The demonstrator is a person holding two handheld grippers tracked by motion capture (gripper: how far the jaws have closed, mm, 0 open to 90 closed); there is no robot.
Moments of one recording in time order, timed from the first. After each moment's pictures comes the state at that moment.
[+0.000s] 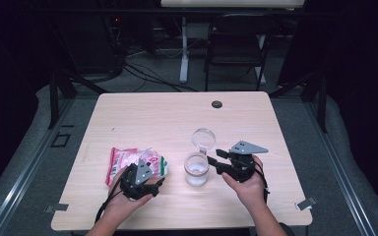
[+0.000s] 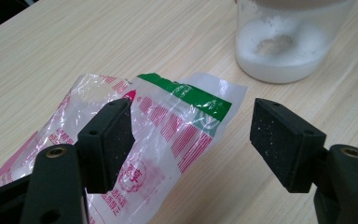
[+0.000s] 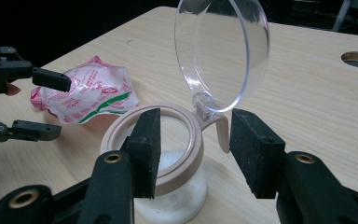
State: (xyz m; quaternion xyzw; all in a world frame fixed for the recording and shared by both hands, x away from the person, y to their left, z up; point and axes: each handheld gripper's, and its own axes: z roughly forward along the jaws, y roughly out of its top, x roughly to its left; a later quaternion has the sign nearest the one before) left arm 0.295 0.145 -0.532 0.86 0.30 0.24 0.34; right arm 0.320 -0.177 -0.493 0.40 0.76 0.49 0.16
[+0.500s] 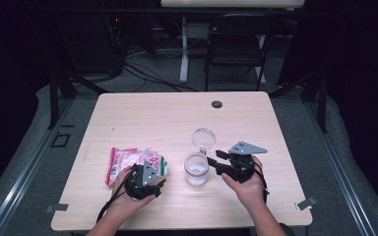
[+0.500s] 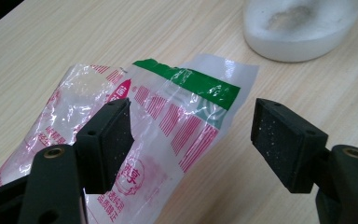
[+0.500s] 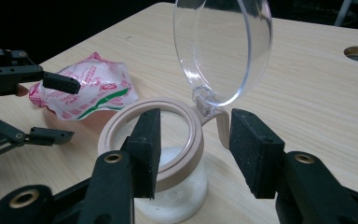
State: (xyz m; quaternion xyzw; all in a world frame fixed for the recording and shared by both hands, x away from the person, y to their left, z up) left arm 0.301 0.138 -0.545 0.87 0.29 0.26 0.31; right arm 0.321 -0.177 -0.498 0.40 0.76 0.49 0.16
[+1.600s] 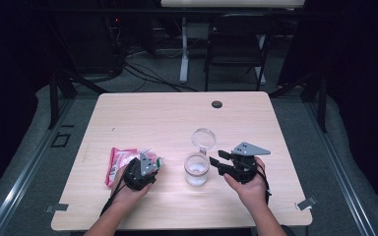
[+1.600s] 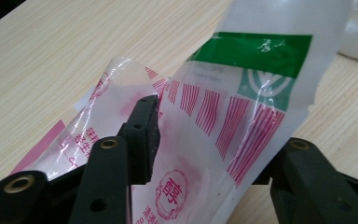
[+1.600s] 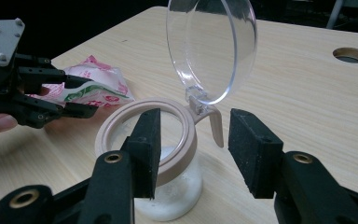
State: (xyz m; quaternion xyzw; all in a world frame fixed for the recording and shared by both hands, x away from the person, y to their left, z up) left arm 0.329 0.149 -0.558 0.85 0.33 0.28 0.30; right arm 0.317 -0.182 -0.496 0.41 0.75 0.49 0.17
